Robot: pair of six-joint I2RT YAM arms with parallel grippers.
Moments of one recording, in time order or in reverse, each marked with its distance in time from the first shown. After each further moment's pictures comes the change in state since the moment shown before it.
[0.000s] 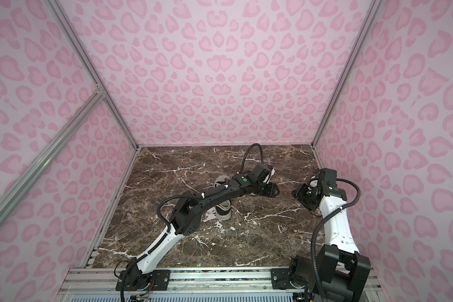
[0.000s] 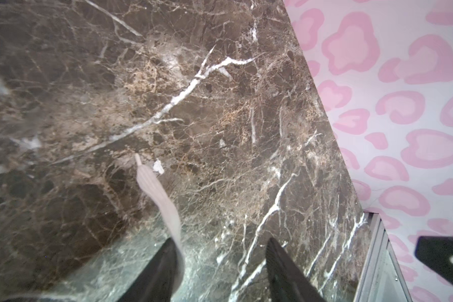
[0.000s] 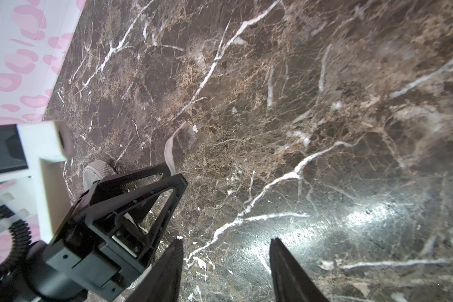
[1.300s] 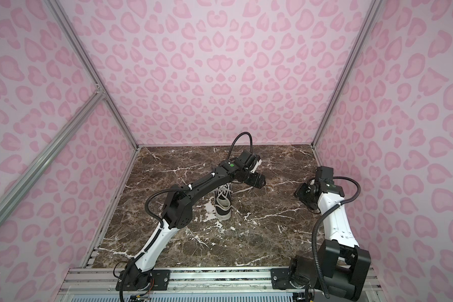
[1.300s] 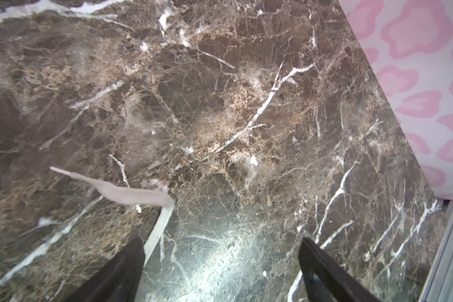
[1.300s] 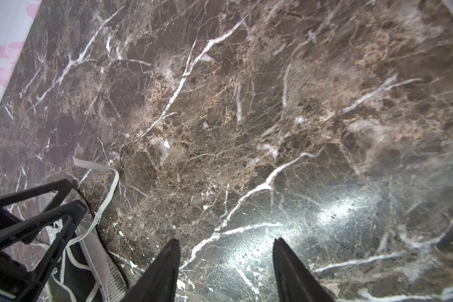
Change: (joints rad) left arm 0.135 -0.065 0.049 -0.251 -0.042 0.280; right arm 0.056 0.050 0.021 0.010 0.148 0.010
